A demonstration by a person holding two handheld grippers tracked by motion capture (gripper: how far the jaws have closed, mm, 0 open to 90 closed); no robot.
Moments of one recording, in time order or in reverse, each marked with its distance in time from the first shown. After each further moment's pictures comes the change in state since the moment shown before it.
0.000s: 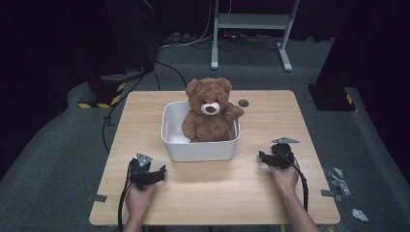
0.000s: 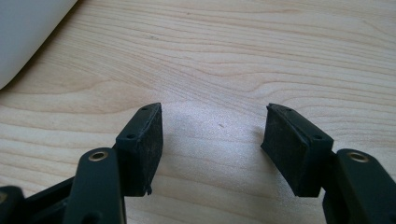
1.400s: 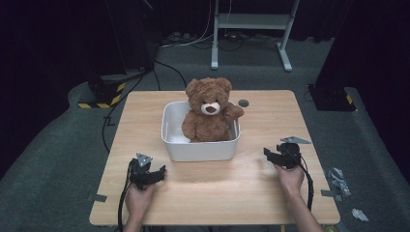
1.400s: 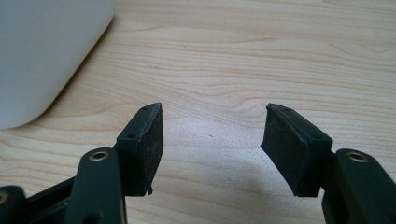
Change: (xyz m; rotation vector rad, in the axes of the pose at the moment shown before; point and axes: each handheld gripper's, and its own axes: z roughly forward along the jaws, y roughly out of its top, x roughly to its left) left arm 0.000 0.000 0.000 -0.003 0.000 -0.004; right arm -0.012 0.002 -0.023 -0.091 0.037 0.041
